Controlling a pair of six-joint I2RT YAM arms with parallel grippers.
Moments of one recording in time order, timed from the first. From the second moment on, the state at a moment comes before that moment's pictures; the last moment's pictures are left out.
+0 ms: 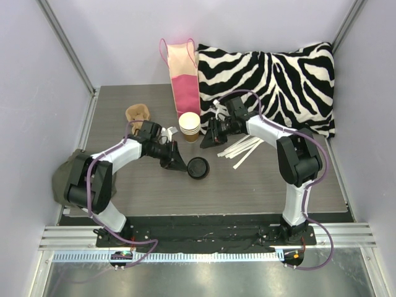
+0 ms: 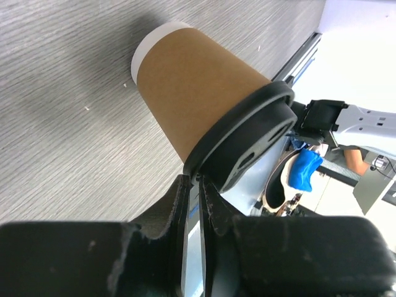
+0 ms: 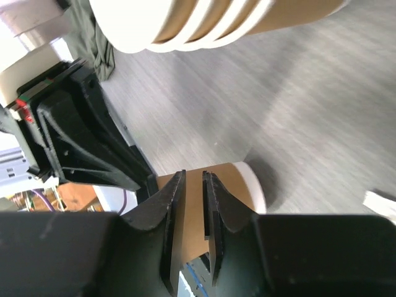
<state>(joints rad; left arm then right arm) -0.32 1.62 0.94 -0.43 0.86 -0.47 0.43 1.95 1.40 -0.39 -0.80 0.44</state>
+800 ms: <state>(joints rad) -0.36 1.59 1.03 -0.30 0.89 -0.61 0.28 1.70 1.25 -0.48 -0.87 0.40</state>
